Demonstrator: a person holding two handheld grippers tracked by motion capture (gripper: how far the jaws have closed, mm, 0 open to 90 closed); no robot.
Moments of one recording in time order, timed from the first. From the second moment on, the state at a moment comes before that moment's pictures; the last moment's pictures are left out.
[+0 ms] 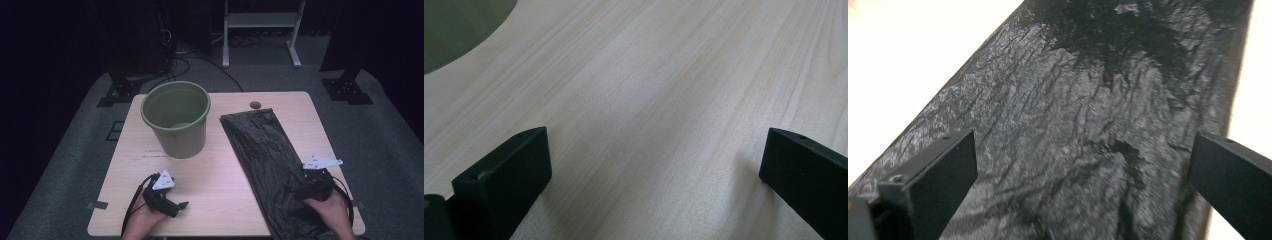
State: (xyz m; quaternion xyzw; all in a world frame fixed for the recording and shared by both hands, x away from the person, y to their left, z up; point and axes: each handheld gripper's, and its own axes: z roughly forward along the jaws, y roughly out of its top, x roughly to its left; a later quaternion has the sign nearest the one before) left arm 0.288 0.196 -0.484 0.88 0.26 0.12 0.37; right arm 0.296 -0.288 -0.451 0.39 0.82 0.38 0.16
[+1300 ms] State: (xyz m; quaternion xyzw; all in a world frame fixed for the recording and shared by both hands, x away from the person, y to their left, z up) left arm 0.289 0.202 -0.454 0.87 0.27 0.10 0.40; right arm 0.315 -0.242 -0.488 0.36 0.85 0.35 0.15
